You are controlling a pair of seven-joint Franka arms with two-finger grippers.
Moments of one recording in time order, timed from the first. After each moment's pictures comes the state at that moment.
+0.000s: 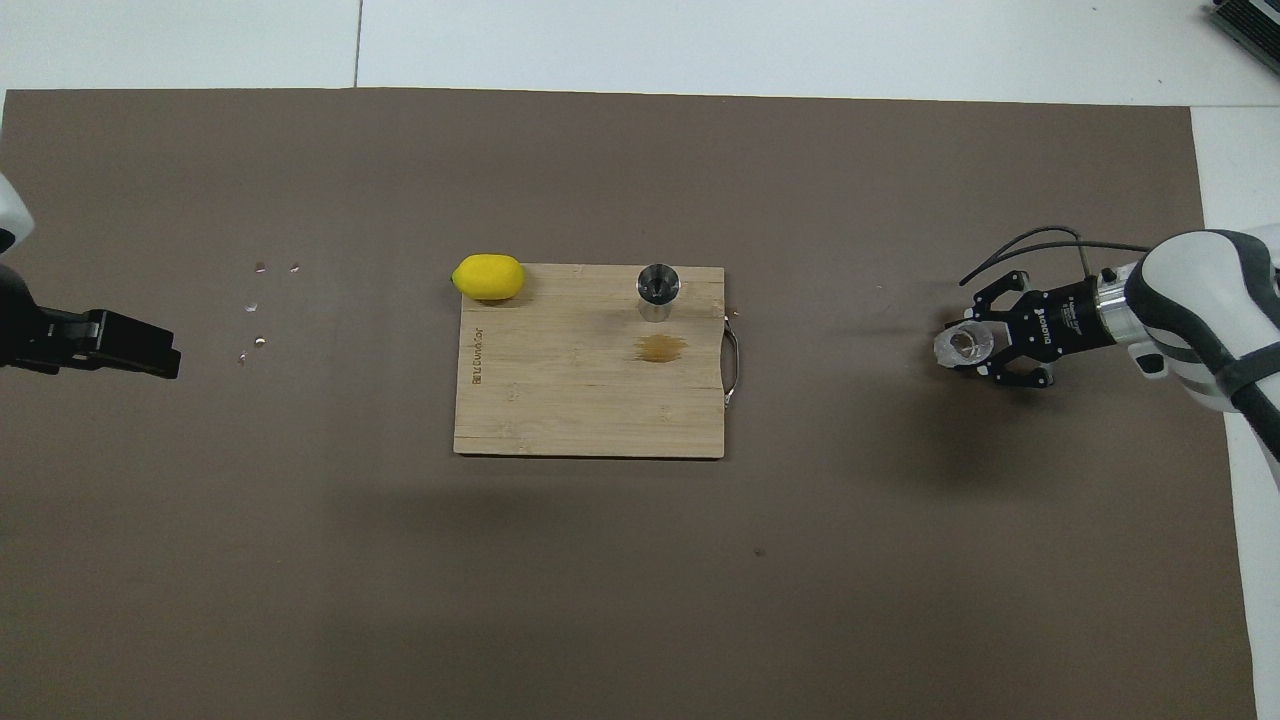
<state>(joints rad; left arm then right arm) -0.02 -0.06 -0.06 -1.62 -0.03 1.50 0.02 -0.30 0.47 0.08 -1.83 0.61 1.95 0.84</state>
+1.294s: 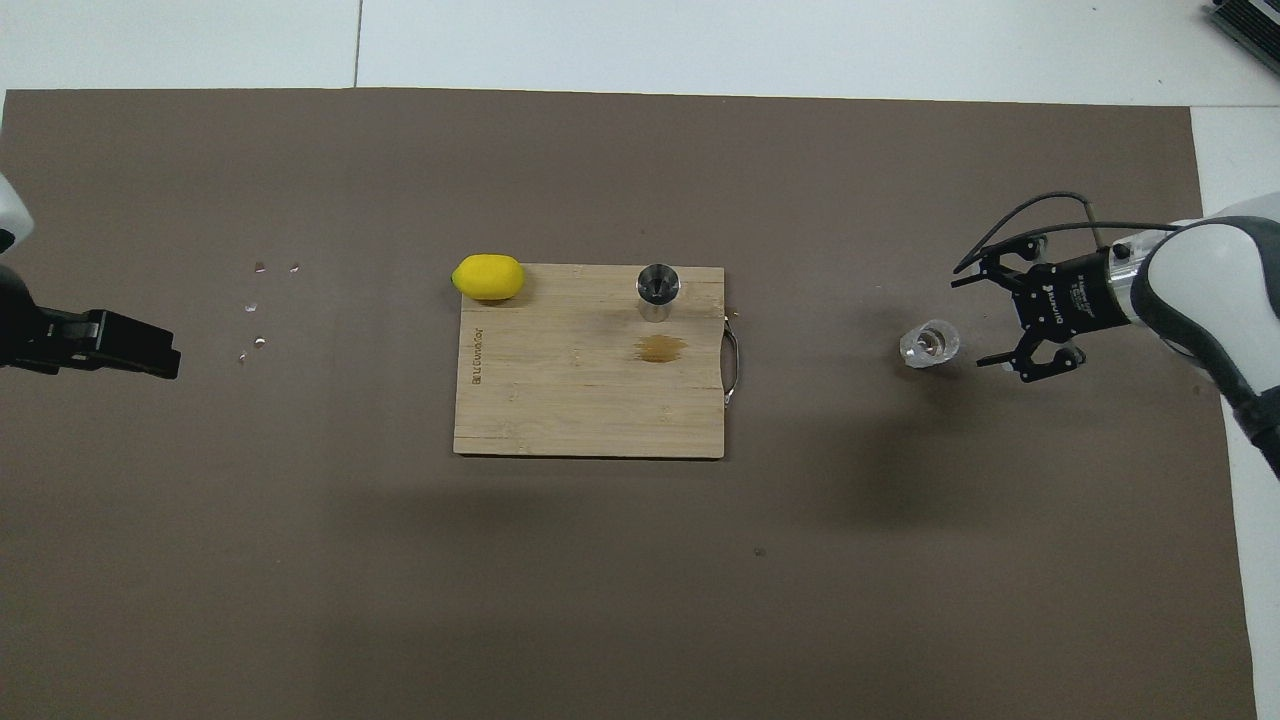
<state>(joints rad) -0.02 -0.06 -0.06 -1.62 -0.03 1.50 0.02 -0.23 0.29 0.09 -1.83 0.50 1.95 0.83</state>
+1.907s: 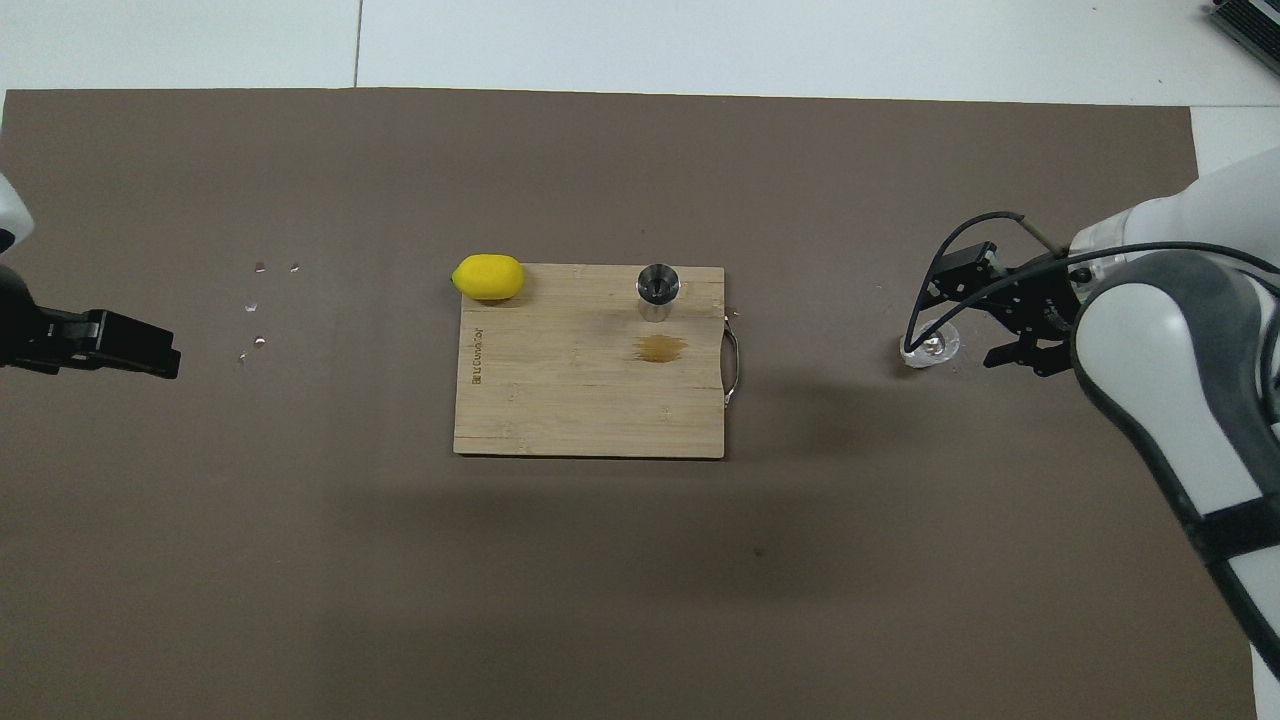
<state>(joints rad) -0.02 -0.06 -0.06 -1.62 -0.03 1.50 0.02 -0.05 0.13 0.09 -1.84 0.25 1.90 0.52</state>
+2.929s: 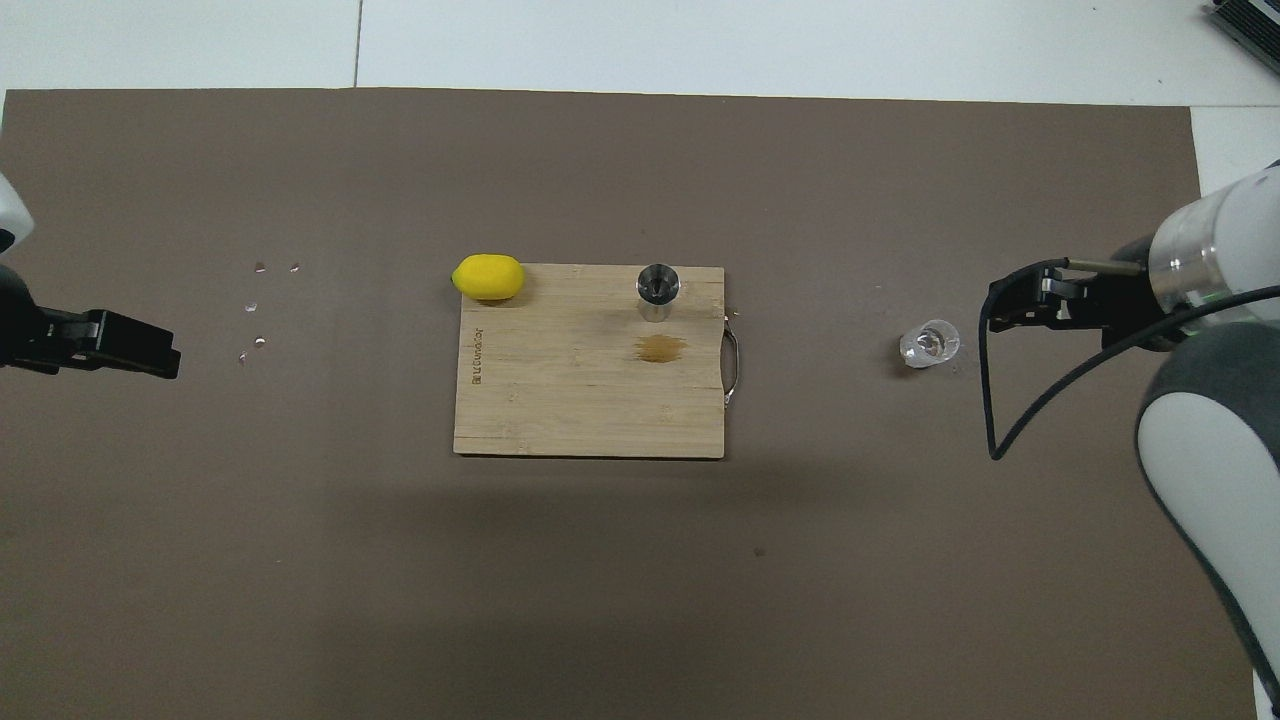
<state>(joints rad) -0.02 -0.06 -0.06 -1.62 -0.03 1.50 0.02 0.04 -0.01 0.08 -1.64 -0.01 1.64 0.28</state>
